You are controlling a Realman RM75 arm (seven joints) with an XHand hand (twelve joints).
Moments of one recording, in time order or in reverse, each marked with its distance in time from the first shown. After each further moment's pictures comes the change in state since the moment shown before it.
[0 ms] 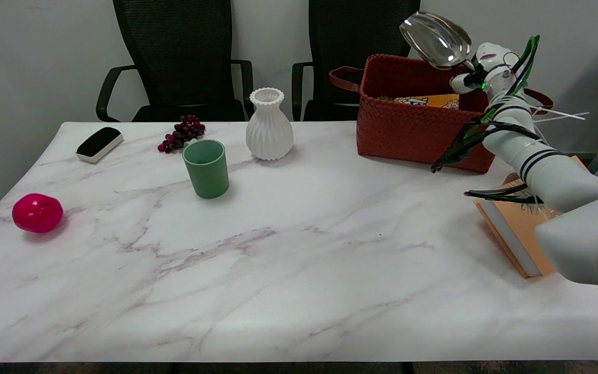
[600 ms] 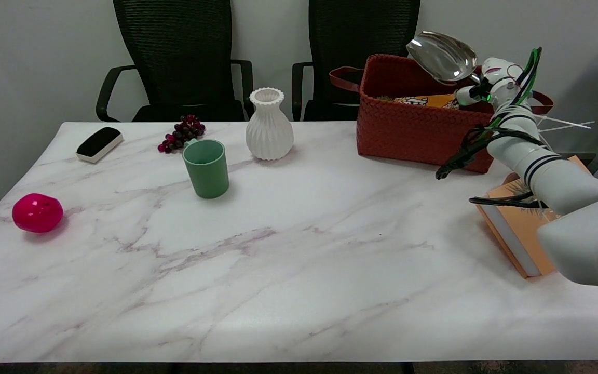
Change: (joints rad) arm -0.006 0.008 -0.001 -0.065 0.002 -0.013 -0.026
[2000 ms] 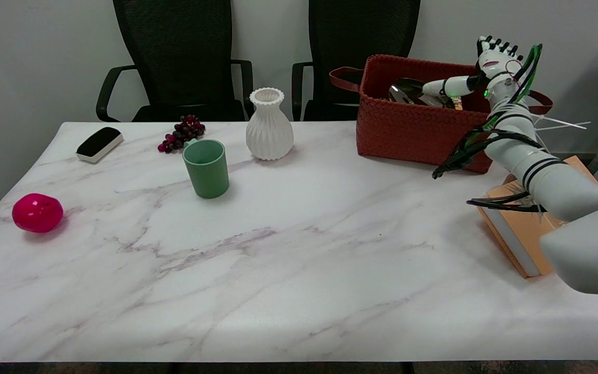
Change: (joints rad) arm -0.042 0.004 0.000 0.089 0.040 0.031 0.010
